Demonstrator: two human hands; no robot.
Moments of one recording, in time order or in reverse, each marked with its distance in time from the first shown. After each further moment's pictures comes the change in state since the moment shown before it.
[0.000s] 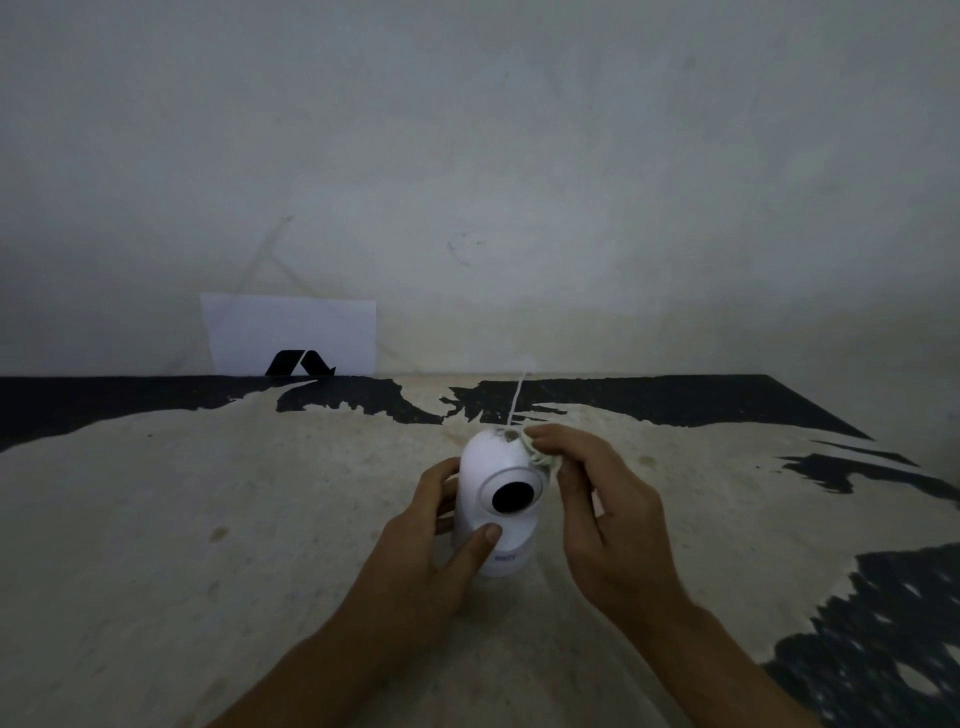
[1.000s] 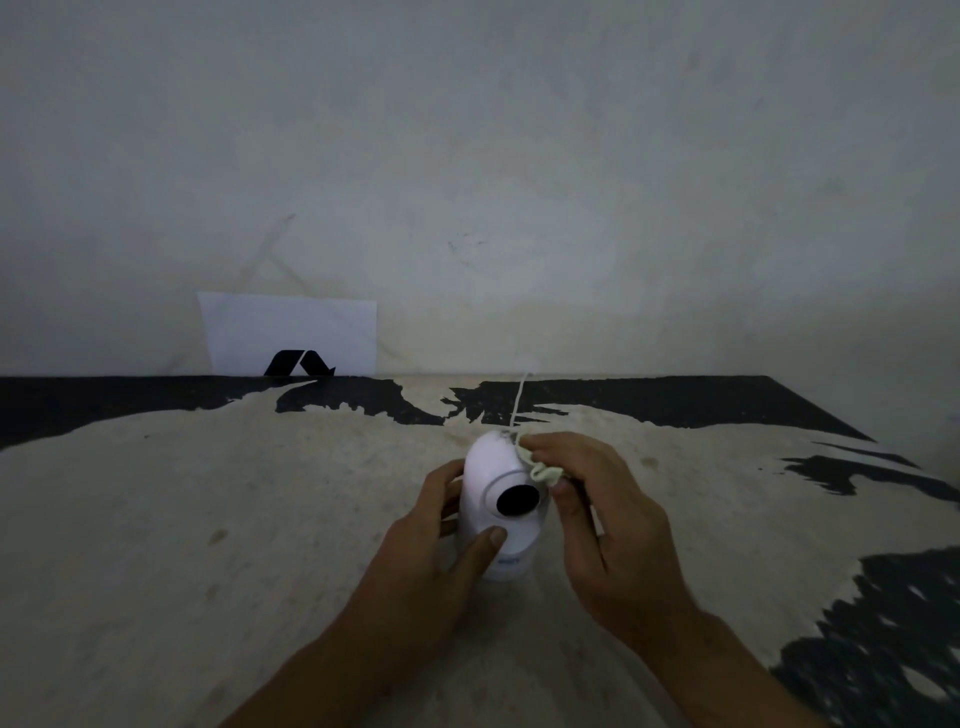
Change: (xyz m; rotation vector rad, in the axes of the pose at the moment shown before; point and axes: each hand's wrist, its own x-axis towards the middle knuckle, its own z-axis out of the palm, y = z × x) left_hand 0.002 -0.003 0.000 -0.001 0.005 0.015; right_hand -0.004 -0.006 0.000 -0.027 -0.039 -0.080
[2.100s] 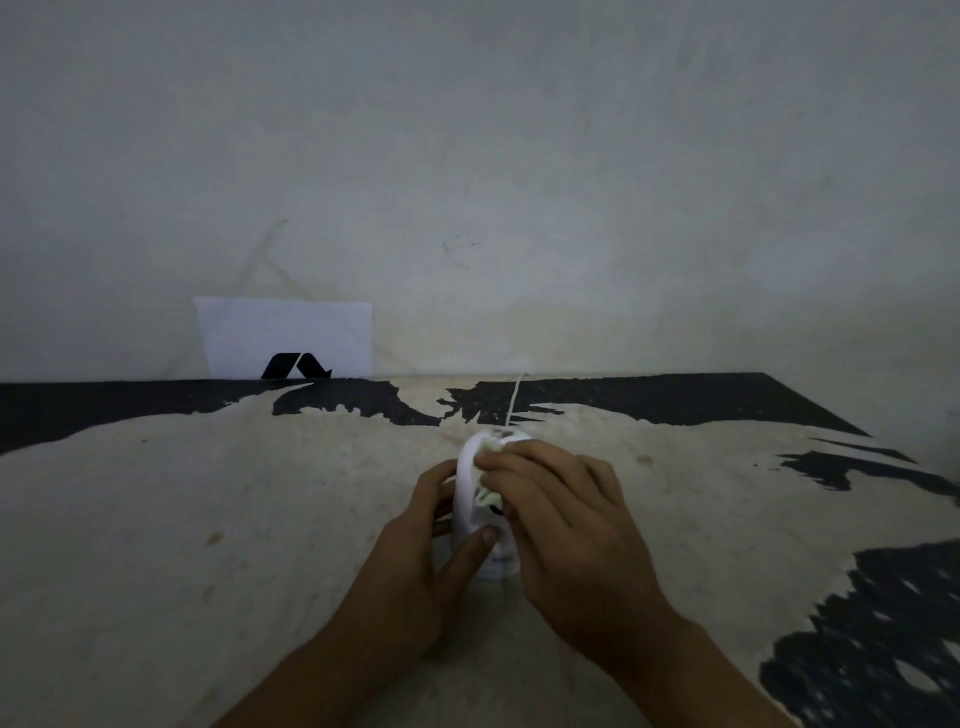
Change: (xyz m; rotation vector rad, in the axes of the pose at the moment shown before) left_hand -0.001 0.005 -0.001 -0.017 -0.019 -0.053; right_hand 0.000 -0.012 0.010 -0.465 -0.108 -0.325
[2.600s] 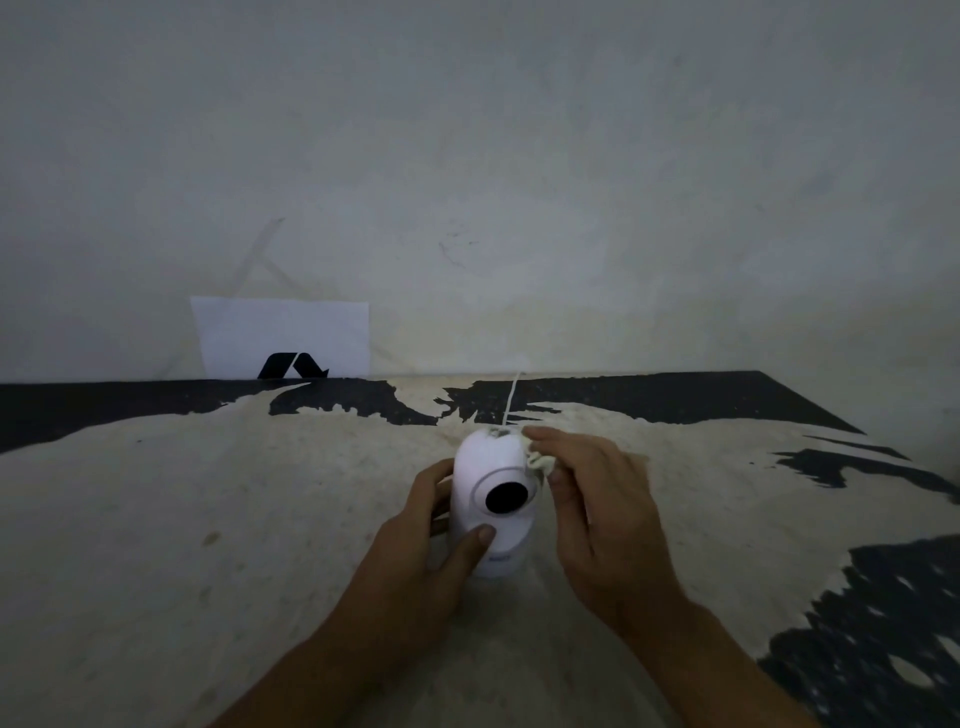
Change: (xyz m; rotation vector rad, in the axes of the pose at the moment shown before) left_hand -0.002 -0.003 0.002 -0.026 0.008 0.001; right_hand -0.008 0.020 -0.003 0.235 0.115 0.303
